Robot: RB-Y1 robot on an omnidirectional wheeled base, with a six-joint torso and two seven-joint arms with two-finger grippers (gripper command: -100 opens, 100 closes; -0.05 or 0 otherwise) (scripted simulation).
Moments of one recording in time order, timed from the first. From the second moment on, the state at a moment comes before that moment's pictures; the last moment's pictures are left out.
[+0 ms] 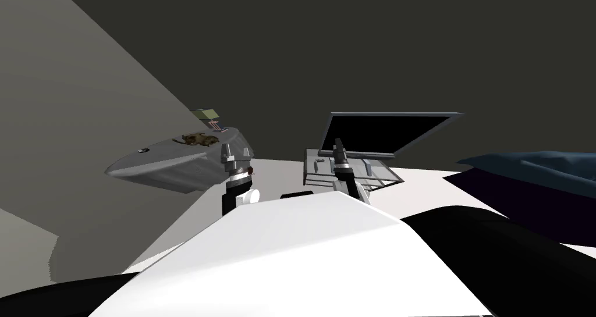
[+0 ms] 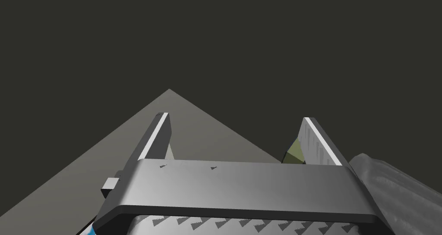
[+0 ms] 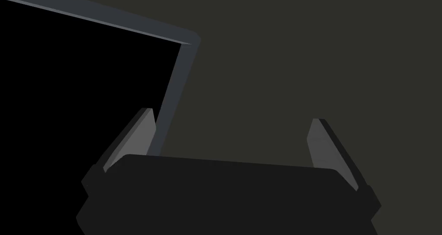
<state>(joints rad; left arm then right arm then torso) 0.50 0.01 -0.02 -2.26 0.12 -0.43 0.07 0.51 -0.05 -0.07 -2.21 0.12 -0.35 0.16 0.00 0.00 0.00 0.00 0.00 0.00</state>
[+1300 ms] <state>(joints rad) 0.50 0.01 -0.02 -2.26 0.12 -0.43 0.07 0.38 -0.19 -0.17 -1.96 -0.05 -0.06 0.02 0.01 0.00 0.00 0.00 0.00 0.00</state>
